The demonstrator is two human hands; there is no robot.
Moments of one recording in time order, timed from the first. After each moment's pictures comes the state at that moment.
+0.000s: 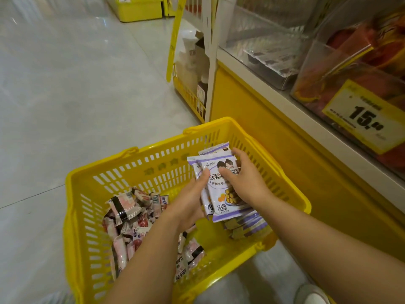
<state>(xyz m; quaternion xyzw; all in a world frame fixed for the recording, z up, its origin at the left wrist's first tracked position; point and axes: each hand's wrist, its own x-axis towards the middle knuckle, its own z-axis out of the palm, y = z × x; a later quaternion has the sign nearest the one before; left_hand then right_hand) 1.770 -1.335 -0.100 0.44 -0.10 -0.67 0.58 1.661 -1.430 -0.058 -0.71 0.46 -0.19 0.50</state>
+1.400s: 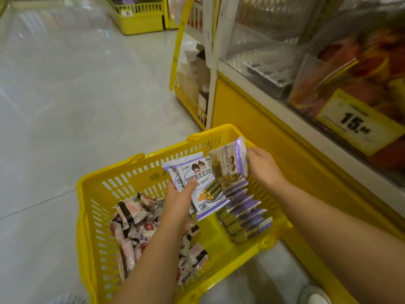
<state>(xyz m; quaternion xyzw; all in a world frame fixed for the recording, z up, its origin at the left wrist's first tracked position) 1.786 -1.317 -0.104 0.65 -0.04 -0.43 0.62 1.658 -1.460 -0.031 -0.70 0.53 -0.20 0.43</state>
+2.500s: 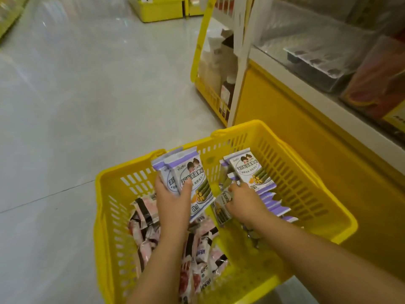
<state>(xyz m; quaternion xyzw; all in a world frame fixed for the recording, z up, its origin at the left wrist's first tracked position) 1.822 -1.291 -0.116 0.77 -0.08 -0.21 0.60 1.712 -1.414 -0.127 -0.86 0.44 0.13 0.22</state>
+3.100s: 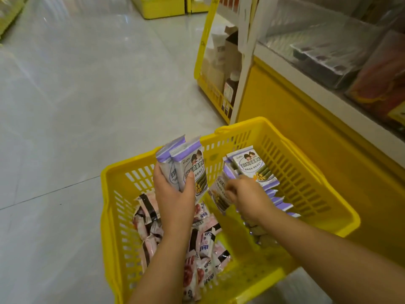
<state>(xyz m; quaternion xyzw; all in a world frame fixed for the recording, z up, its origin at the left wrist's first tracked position) 1.818 -1.285 -0.102 0.76 -0.15 -0.10 0.62 1.708 -1.409 -0.107 -0.91 0.35 0.04 0.21</state>
